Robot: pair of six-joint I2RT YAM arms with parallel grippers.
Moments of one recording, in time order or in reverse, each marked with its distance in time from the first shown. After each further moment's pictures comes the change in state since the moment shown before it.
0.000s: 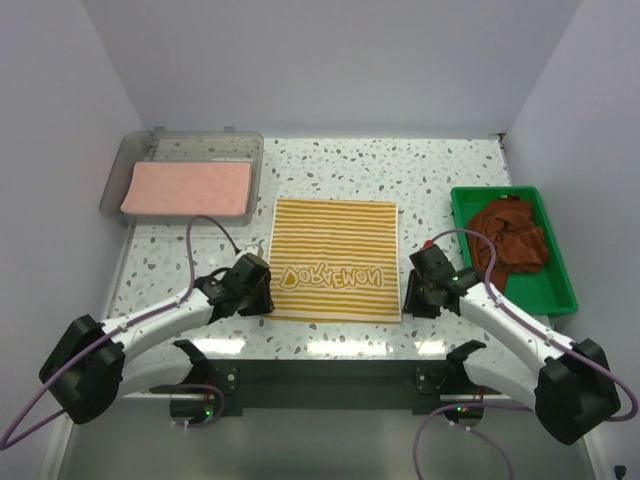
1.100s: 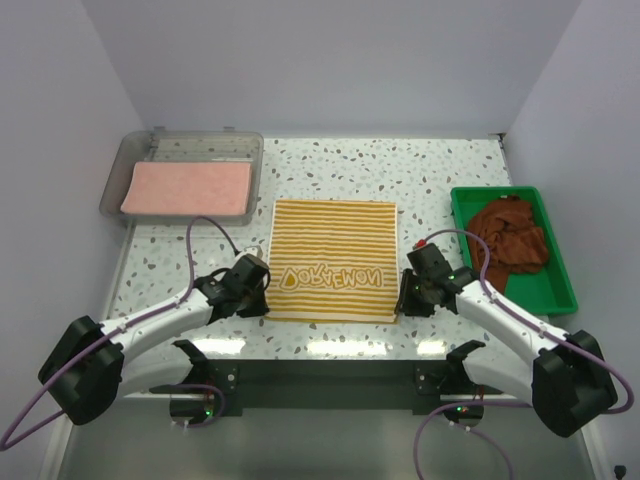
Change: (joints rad) left arm 0.000 -0.001 -0.001 -0.024 0.002 0.002; right arm 0.000 0.060 -0.012 0.080 -0.080 -0.026
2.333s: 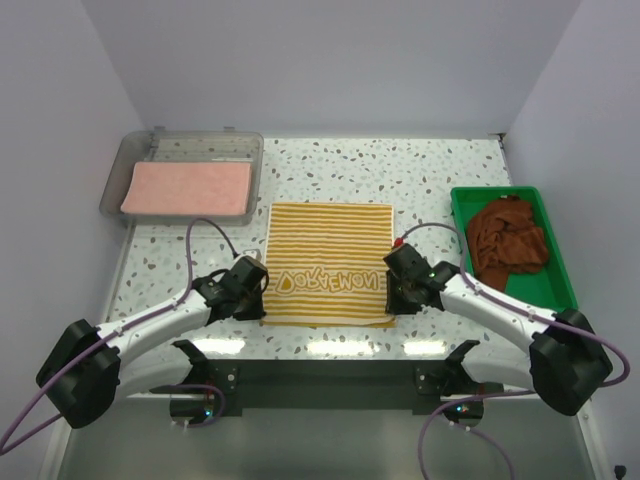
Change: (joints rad) left arm 0.000 -0.024 0.000 -0.067 0.004 0.025; right arm 0.187 0.105 0.097 0.021 0.082 0.008
